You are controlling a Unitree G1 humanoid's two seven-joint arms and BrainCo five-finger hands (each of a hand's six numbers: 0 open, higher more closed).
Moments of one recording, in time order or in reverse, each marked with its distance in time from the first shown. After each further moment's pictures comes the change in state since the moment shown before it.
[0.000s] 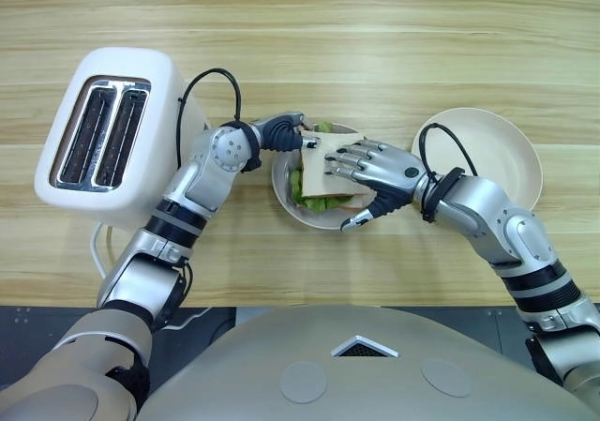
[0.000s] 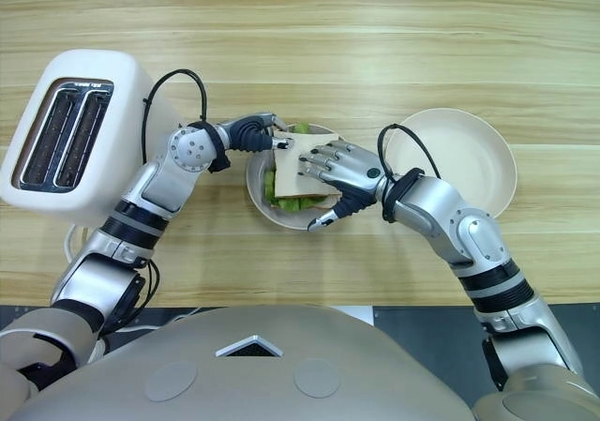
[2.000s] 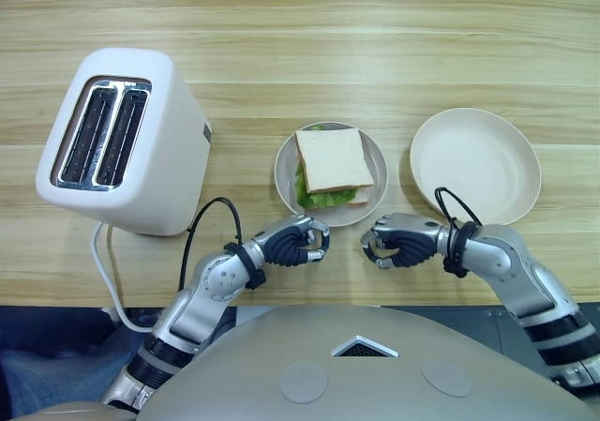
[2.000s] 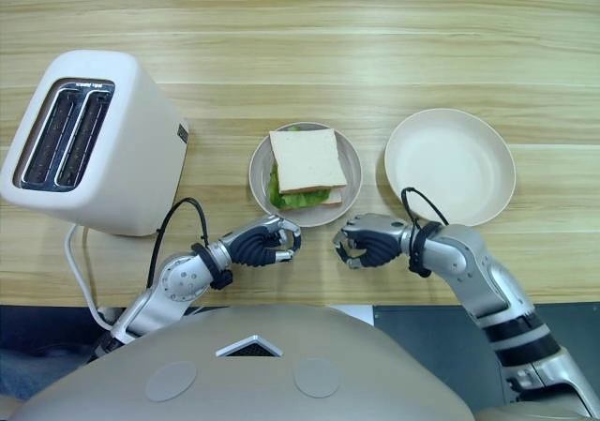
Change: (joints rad) left arm 0.714 0.054 -0.021 -0.441 -0.094 -0.160 0.015; right arm 0.201 -0.016 -0.080 0.080 0.441 0.059 0.209
